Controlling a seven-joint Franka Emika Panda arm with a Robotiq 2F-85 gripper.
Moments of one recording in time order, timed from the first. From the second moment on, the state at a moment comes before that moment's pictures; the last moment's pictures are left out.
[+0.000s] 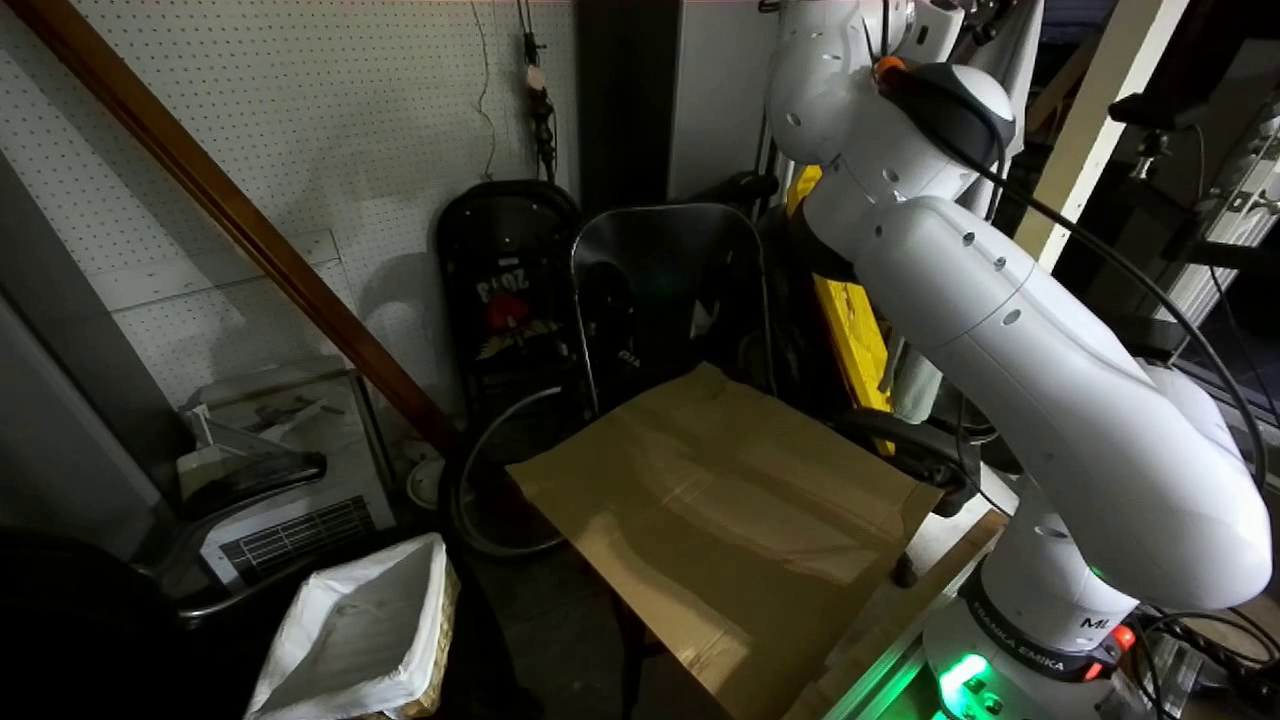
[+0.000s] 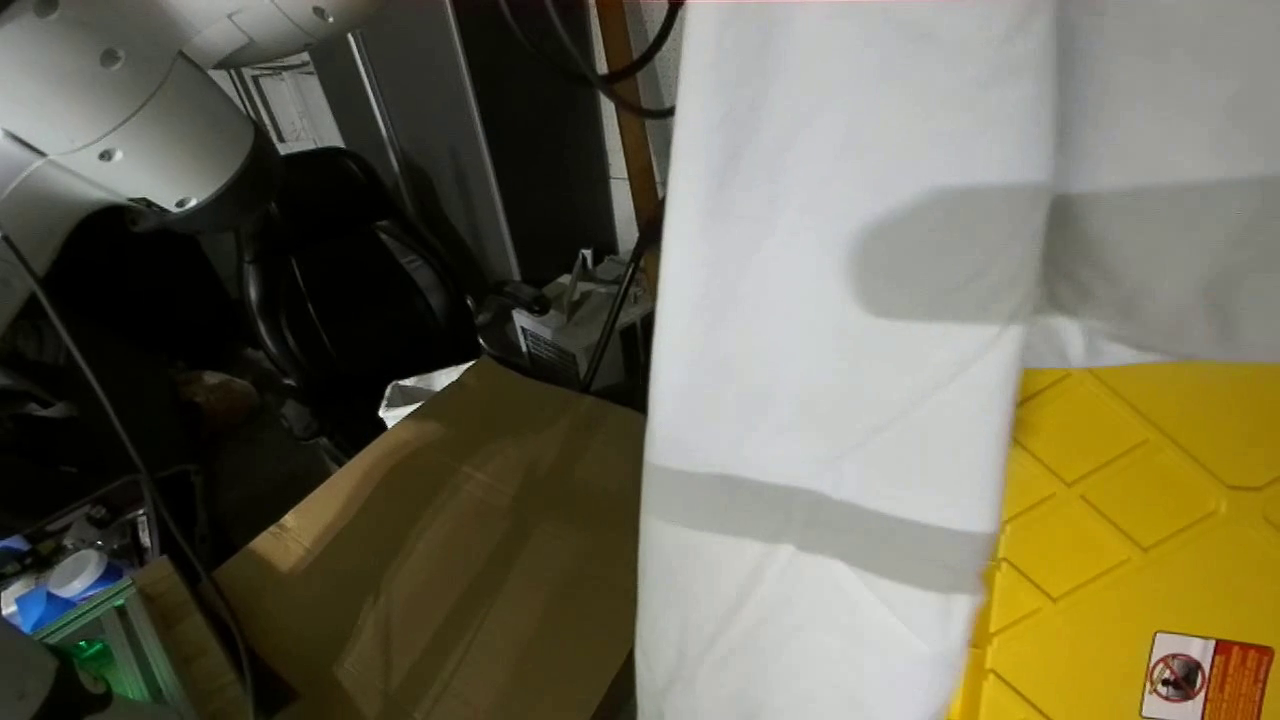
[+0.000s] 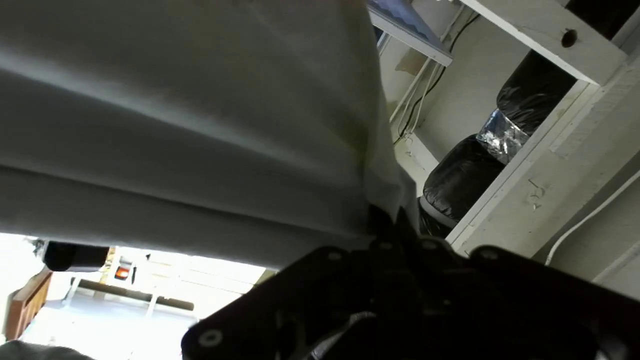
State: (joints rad) arm 0.38 1.01 -1.62 -1.14 2.52 4.21 -0.61
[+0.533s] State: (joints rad) arm 0.37 0.93 -1.44 -1.11 2.29 4.21 -0.60
